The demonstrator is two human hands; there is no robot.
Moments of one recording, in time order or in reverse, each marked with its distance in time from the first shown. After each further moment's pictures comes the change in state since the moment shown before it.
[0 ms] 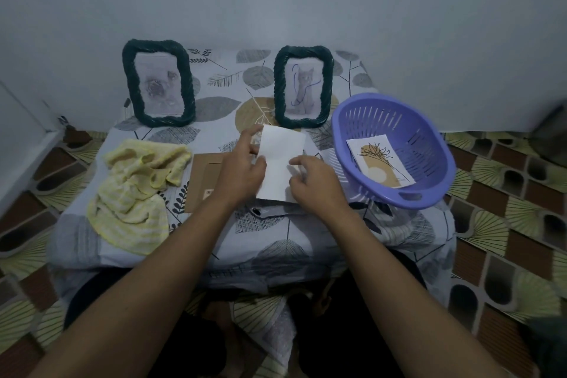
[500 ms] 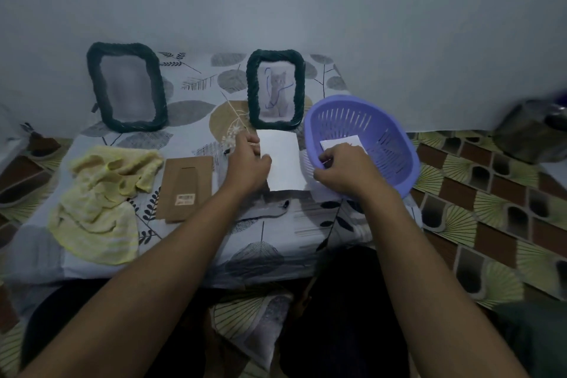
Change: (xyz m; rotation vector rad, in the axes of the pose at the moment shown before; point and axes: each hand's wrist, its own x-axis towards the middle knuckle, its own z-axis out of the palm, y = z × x) left_hand 0.025 0.019 0.057 -0.161 -0.027 -0.161; right_hand -0.004 0.030 -0.096 -0.235 -0.077 0.164
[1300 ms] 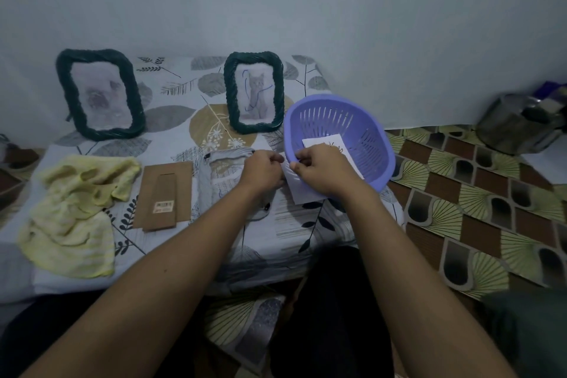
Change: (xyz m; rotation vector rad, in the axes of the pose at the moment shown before) left_hand -0.005 0.023 0.054 -0.088 -0.187 -0.212; right_hand 0.013 0.014 0.009 0.071 0.016 -0.118
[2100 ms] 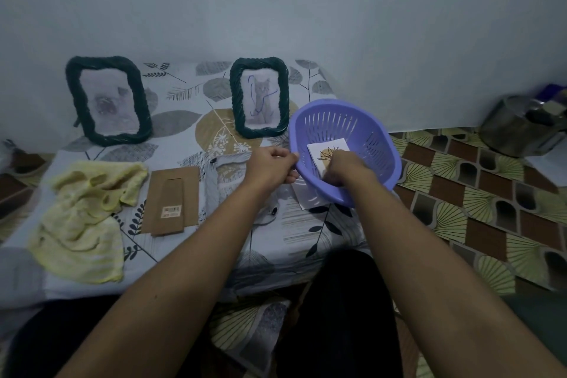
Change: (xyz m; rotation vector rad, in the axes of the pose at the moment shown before) left_hand -0.012 0.023 -0.009 -0.227 -0.011 -0.002; right_hand 0.038 0.030 0.000 -0.238 -0.158 0.412
